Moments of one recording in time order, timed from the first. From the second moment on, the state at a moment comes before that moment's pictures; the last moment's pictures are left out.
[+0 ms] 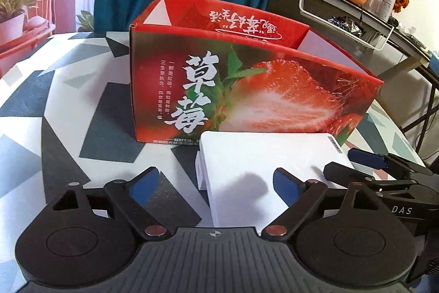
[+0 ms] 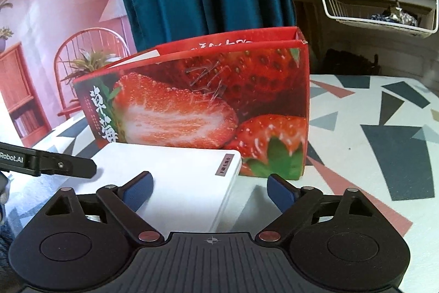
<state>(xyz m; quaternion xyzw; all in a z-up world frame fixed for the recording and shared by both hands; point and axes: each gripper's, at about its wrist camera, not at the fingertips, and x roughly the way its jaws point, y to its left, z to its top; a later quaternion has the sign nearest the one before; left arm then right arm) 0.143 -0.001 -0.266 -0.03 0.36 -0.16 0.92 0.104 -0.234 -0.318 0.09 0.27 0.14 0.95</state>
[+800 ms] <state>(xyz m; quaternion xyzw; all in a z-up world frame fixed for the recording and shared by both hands) 0.146 -0.003 -0.273 -0.05 0.37 -0.20 0.90 0.102 -0.237 -0.319 0.12 0.27 0.17 0.94</state>
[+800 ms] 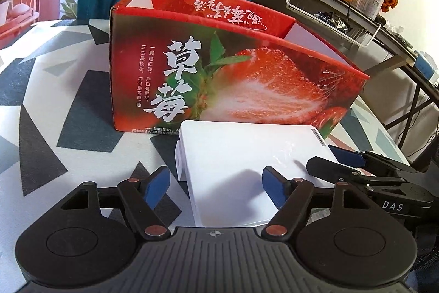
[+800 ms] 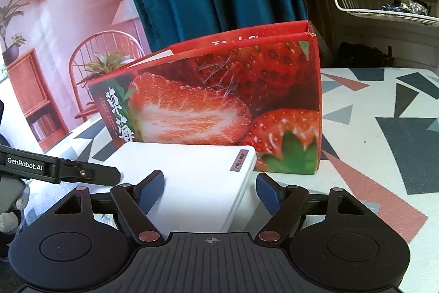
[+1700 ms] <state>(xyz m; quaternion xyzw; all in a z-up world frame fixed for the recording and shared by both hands) 0.136 -0.005 -0.250 -0.05 0.35 -0.23 0.91 0.088 -0.244 -0.291 0.15 0.30 0.16 0.93</state>
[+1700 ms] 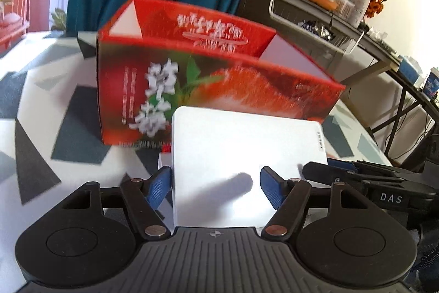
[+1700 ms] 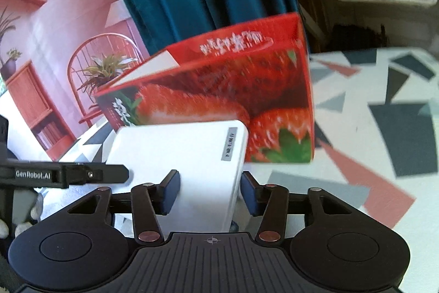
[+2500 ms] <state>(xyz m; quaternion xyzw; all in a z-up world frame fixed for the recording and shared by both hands) 0.222 -0.008 -0.136 -0.09 0.25 -0.21 0.94 0.189 -0.237 -0.155 0.05 0.20 0.17 0.96</state>
